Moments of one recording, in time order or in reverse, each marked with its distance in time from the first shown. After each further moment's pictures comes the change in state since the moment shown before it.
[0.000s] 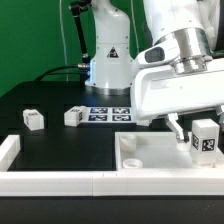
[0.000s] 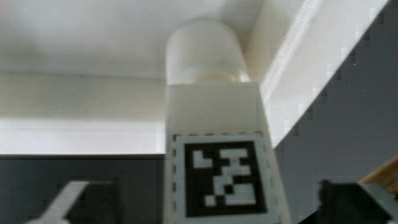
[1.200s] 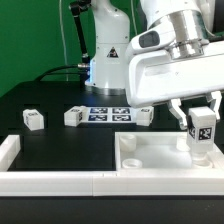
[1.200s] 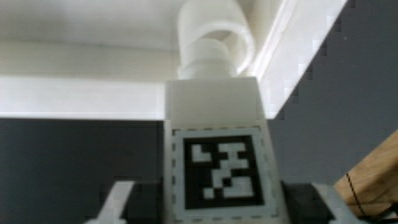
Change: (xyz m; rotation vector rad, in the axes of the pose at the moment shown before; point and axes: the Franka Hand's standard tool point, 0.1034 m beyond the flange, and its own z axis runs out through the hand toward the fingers) arm 0.015 0.005 -0.016 0.023 -0.042 0.007
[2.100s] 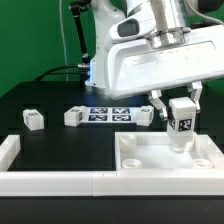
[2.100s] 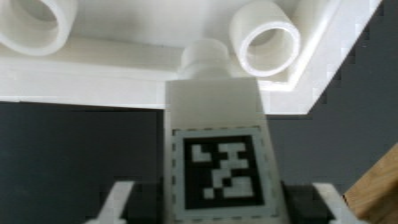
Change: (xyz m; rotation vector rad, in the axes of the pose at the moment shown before) arm 0.009 0.031 -0.021 0.029 -0.099 -0.005
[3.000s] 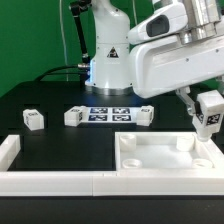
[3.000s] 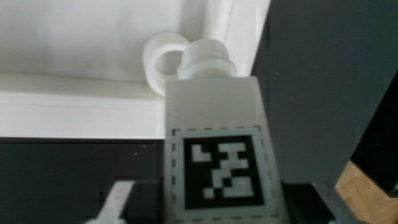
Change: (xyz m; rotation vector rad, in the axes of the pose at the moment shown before) arm 0.012 -0.037 0.000 0.098 -0.250 0.043
